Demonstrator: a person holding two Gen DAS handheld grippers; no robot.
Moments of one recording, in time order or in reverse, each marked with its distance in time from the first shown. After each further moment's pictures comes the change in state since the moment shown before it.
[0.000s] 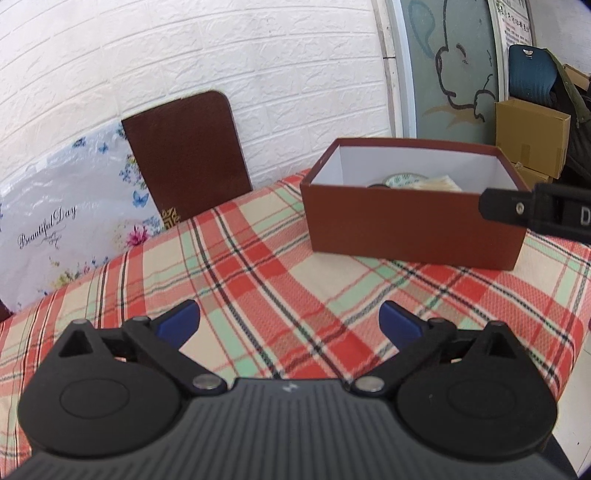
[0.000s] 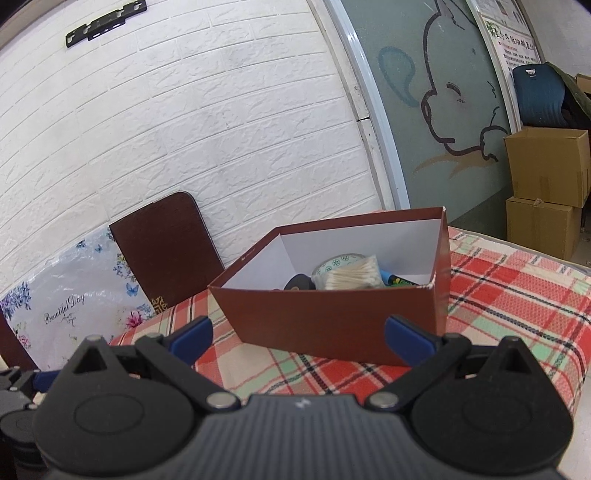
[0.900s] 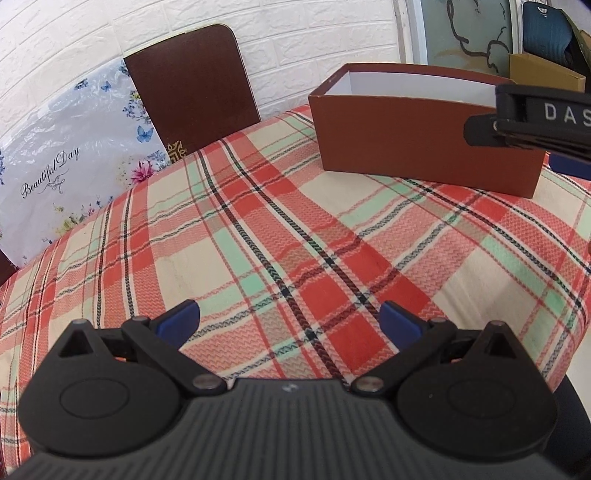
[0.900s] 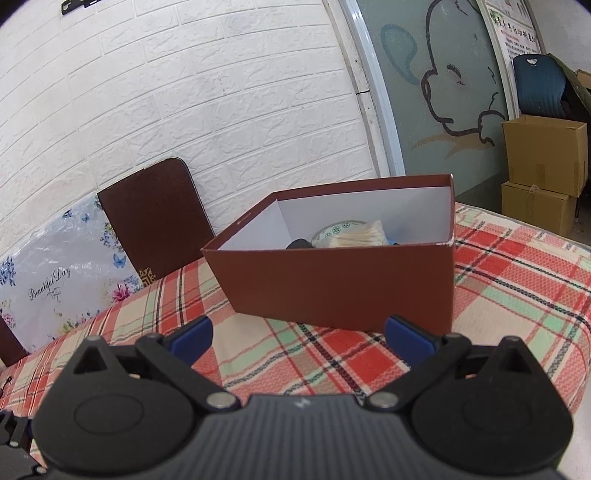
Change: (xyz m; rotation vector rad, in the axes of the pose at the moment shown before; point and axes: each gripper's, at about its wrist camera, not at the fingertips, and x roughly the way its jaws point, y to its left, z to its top) left arm 0.012 -0.002 -0.038 0.013 0.167 0.034; right arm 0.023 0.015 -0.021 -0.016 0.072 -0.048
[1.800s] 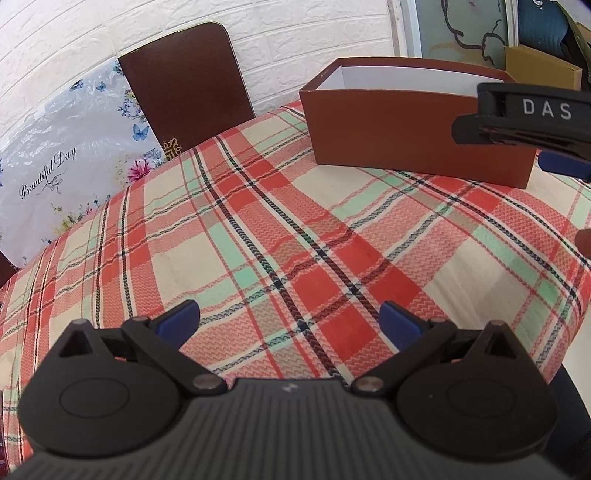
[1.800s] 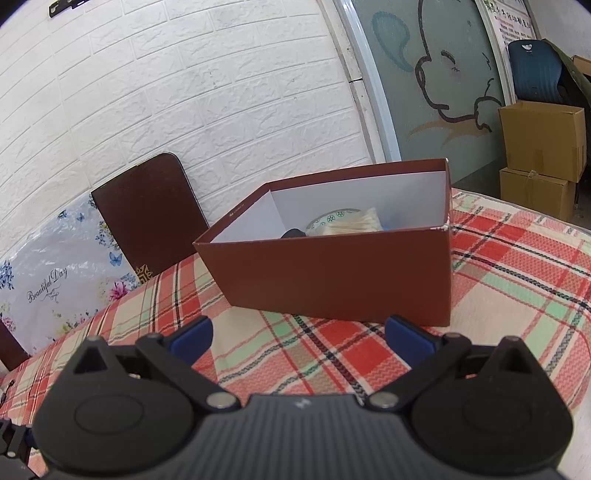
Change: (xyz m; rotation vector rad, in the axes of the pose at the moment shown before) left arm -0.005 -0.005 -0.001 0.019 0.016 -0.008; right arm 0.006 -0.005 -0.004 0.034 0.028 0.000
